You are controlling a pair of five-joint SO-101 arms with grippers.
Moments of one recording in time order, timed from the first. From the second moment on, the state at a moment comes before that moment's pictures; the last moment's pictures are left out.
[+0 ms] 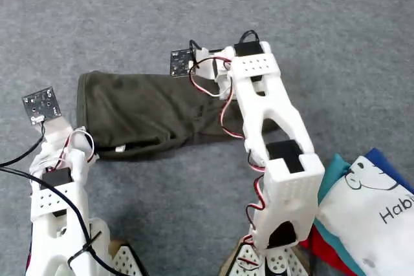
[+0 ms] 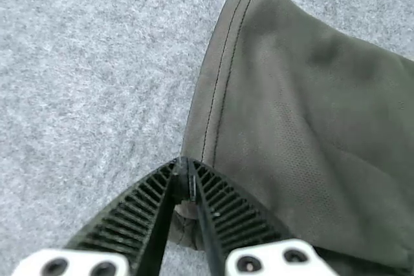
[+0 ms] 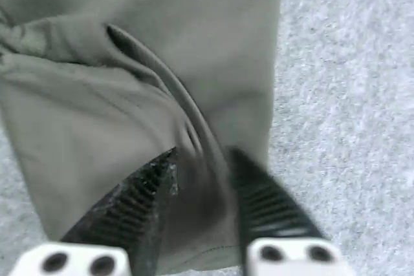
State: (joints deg) left arm -19.8 -54.0 78.5 26.7 -3.3; right arm -14.6 24.0 -7.3 66.1 67.9
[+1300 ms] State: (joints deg) left arm -22.9 5.8 3.0 73.5 -6.5; right arm 1.4 -2.6 15.9 60.0 30.0
